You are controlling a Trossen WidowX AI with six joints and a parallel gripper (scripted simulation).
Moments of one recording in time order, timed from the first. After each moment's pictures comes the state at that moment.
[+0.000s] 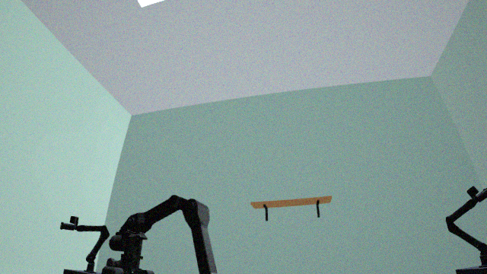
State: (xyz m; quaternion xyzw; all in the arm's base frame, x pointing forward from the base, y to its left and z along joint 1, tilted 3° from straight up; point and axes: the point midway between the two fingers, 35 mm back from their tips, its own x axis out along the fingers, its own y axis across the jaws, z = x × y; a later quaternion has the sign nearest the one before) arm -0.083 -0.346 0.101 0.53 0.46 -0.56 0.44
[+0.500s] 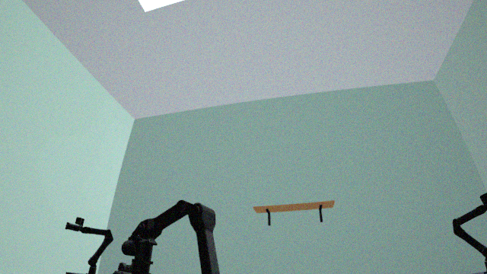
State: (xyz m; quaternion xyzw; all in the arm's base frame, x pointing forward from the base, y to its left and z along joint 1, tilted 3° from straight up) arm -0.116 -0.335 0.103 0.54 0.43 -0.59 0.42
